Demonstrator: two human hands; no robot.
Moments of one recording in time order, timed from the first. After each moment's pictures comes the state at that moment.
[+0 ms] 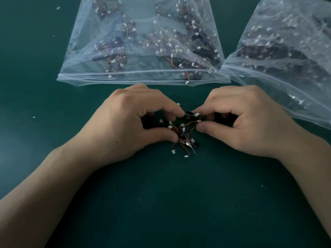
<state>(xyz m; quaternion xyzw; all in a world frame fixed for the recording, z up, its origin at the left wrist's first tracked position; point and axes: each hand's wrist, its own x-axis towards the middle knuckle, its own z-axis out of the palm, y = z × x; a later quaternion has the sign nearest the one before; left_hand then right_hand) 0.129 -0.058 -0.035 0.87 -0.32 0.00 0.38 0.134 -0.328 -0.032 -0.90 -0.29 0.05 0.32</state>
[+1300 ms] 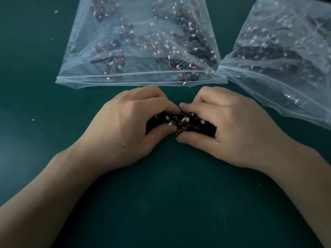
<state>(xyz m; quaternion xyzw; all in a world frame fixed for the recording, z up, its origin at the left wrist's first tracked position) 0.123 -0.065 -0.037 0.90 -0.30 0.02 0.32 0.115 -0.306 -0.028 -0.93 -0.30 -0.02 0.20</state>
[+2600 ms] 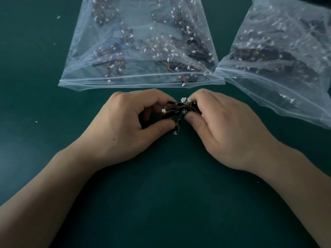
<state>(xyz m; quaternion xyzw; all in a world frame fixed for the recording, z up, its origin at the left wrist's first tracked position) 0.122 -0.063 -0.029 0.89 -0.23 0.00 0.40 0.110 -0.293 -0.028 -0.95 -0.23 -0.04 0.21</state>
